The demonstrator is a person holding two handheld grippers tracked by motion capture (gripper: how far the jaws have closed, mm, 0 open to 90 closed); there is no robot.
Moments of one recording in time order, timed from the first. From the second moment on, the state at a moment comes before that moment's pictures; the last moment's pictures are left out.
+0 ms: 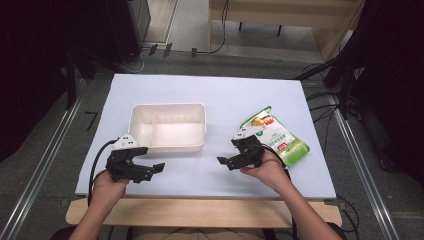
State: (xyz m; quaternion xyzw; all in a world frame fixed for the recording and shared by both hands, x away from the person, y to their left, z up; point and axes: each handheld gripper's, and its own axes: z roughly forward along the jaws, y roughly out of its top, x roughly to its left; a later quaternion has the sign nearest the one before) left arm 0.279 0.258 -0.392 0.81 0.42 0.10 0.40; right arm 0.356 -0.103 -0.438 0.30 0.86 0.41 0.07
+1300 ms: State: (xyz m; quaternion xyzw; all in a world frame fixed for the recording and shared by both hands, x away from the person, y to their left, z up) left arm 0.280 0.257 -0.392 0.81 0.43 0.11 0.39; right arm 0.360 -0.116 -0.433 0.31 0.85 0.42 0.07
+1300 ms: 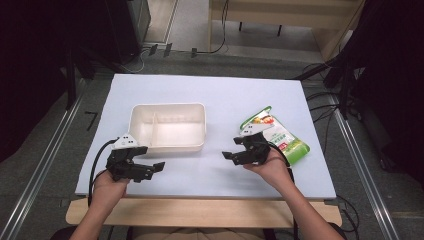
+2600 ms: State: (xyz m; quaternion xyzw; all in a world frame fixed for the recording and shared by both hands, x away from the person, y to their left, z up) left arm 0.281 0.259 -0.392 0.81 0.43 0.11 0.39; right arm 0.375 -0.215 -0.413 0.41 0.81 0.42 0.09
